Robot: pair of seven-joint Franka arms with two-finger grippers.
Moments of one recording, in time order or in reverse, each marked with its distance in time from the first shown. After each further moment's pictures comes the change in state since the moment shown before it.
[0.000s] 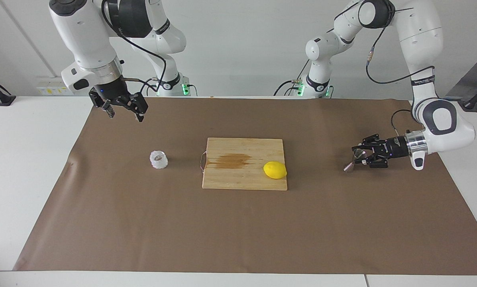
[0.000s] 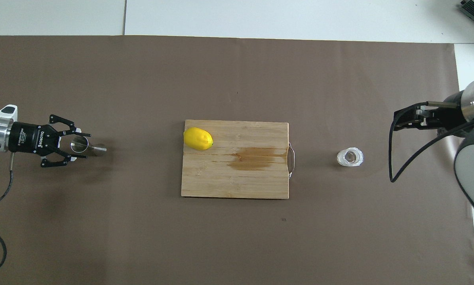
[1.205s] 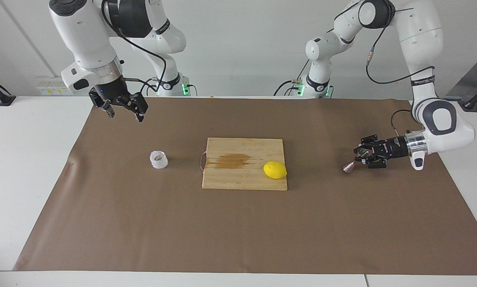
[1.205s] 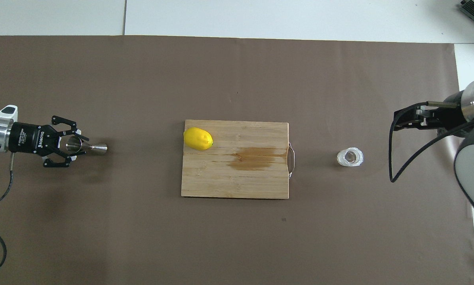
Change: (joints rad) left arm 0.000 0.001 0.002 0.000 0.000 0.000 -0.001; right arm 0.000 0.000 0.000 0.000 0.000 0.000 0.000
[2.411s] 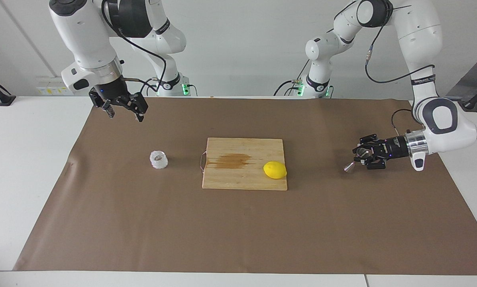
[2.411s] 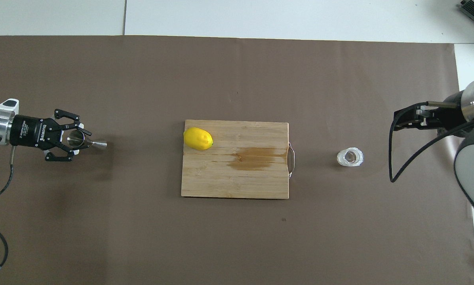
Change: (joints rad) left arm -0.026 -0.018 -0.028 0.042 -0.003 0.000 -0.155; right arm 0.000 0.000 0.000 0.000 0.000 0.000 0.000
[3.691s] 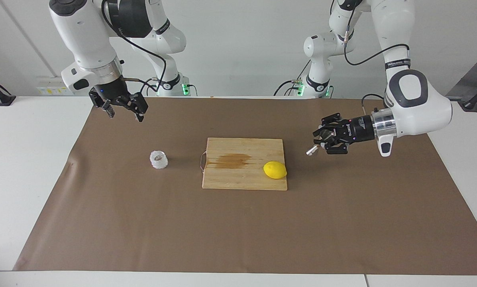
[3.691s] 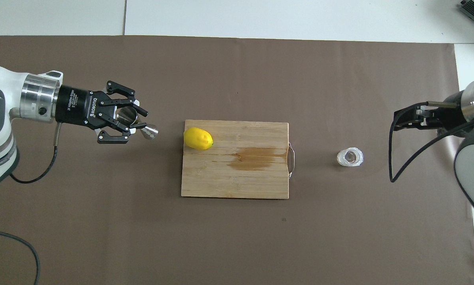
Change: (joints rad) left arm -0.305 -0.178 -0.046 0.022 -0.215 0.125 -0.427; right arm 0.000 0.000 0.000 0.000 0.000 0.000 0.000
